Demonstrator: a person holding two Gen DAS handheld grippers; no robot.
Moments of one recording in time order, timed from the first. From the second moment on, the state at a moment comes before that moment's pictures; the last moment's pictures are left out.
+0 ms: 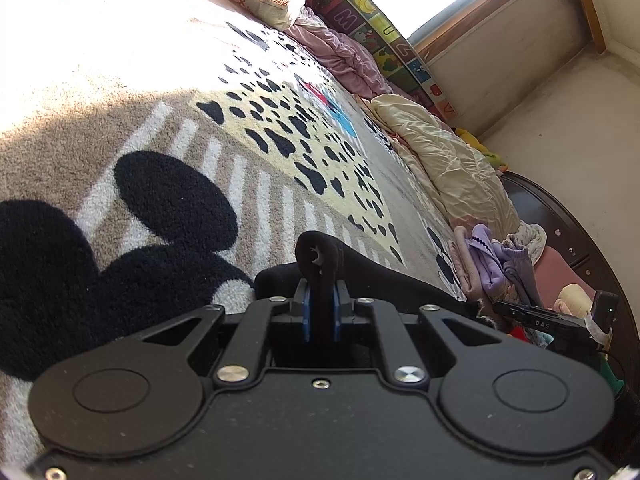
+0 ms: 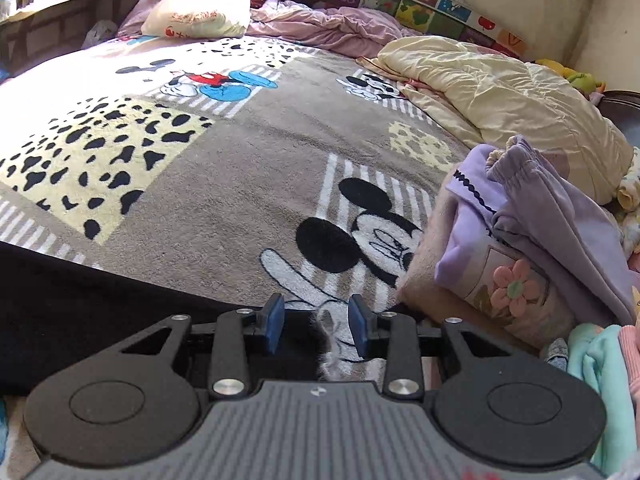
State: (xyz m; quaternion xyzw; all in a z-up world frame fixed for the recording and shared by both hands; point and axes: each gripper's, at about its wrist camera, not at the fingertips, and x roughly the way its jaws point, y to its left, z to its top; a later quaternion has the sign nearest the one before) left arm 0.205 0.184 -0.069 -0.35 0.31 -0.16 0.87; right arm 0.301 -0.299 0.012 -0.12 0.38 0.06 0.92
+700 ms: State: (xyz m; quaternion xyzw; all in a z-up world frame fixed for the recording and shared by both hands) left arm 0.205 0.185 -0.071 -0.34 0.32 -0.16 0.87; right arm 0.244 -0.335 -0.042 -0.05 0.30 0.01 0.95
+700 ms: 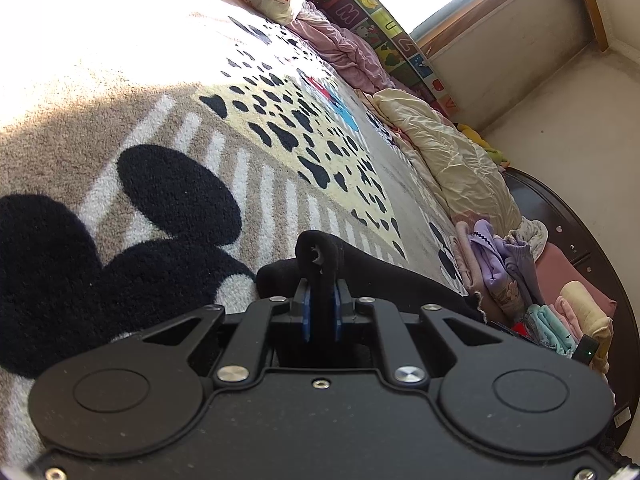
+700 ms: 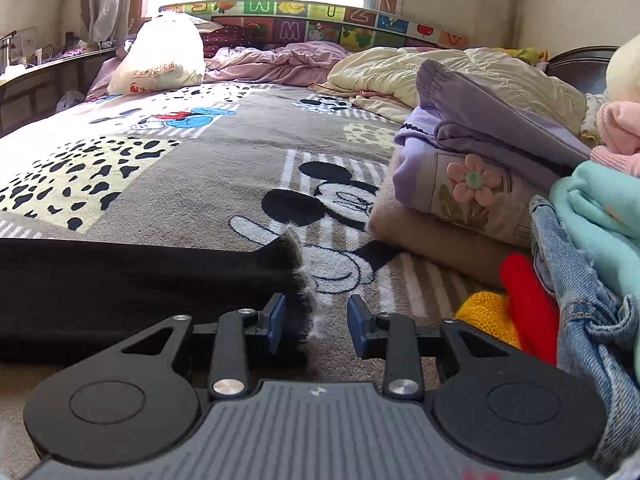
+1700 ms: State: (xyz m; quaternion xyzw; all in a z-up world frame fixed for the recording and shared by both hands) left arm 0.196 0.198 -0.055 -0.35 0.30 -0.15 0.88; right arm 0.253 -0.353 -0.053 0.10 0.31 -0.07 0.94
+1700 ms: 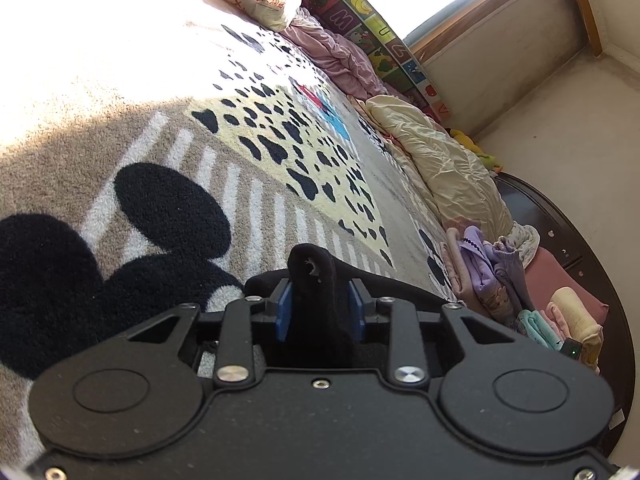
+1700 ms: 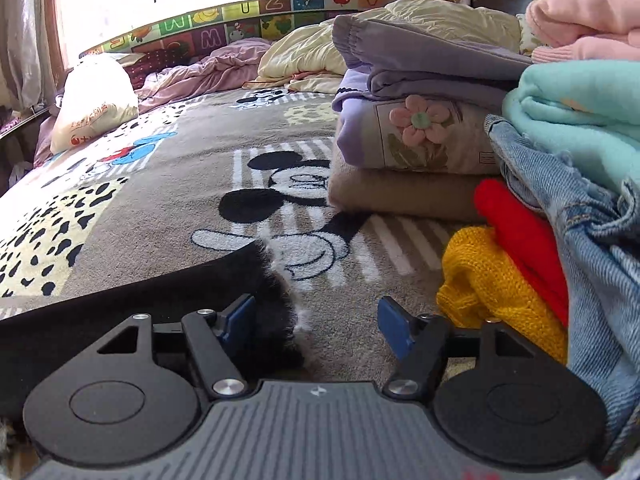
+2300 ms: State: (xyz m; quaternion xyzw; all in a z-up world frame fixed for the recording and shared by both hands) left arm 0.184 0.197 -0.055 -0.36 0.34 -0.10 0.86; right arm 0.220 -0.355 -0.067 0.35 0.31 -0.05 0.88
